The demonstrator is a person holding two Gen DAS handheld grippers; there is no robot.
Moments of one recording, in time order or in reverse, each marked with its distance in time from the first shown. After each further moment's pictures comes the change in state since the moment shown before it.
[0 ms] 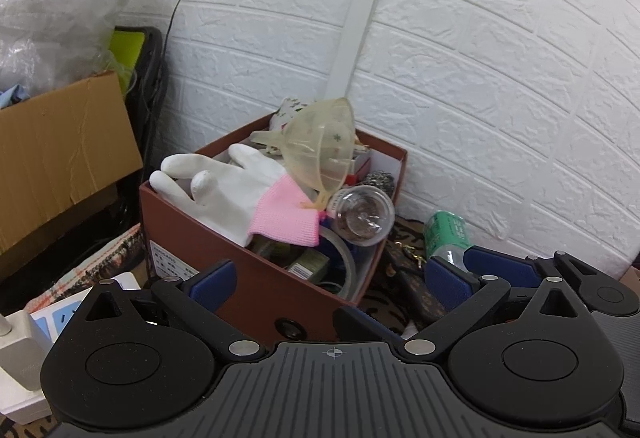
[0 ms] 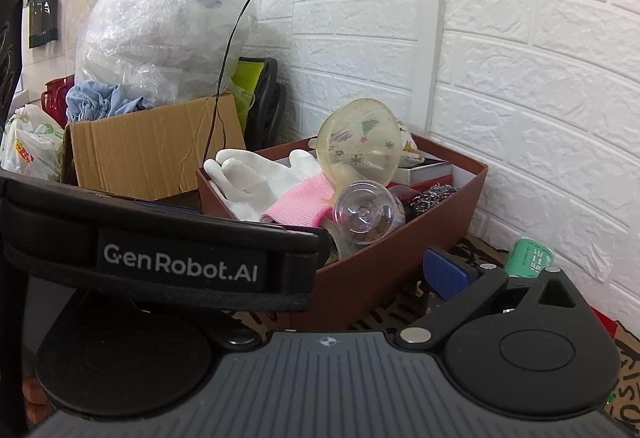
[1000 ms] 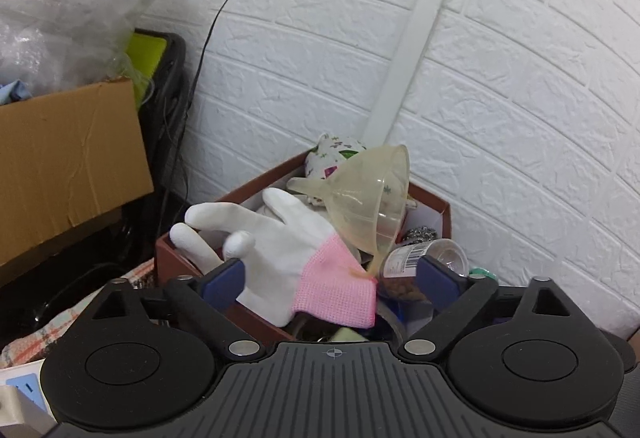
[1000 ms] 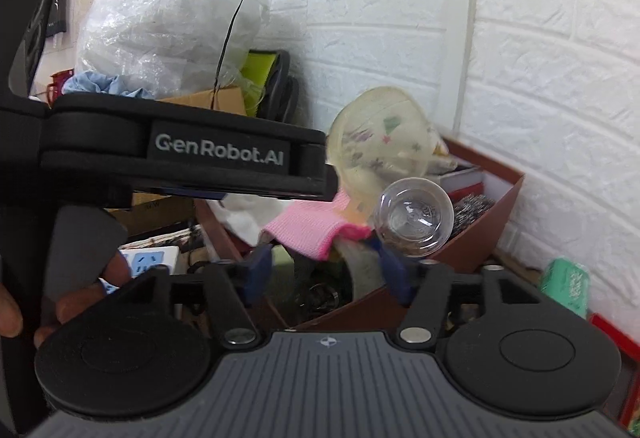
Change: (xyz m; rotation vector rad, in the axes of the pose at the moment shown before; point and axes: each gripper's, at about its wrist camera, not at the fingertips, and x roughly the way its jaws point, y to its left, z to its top) left arm 0.037 0.046 0.027 -0.091 -0.081 0.016; right arm 0.048 0.005 0.007 -0.038 -0.005 0.024
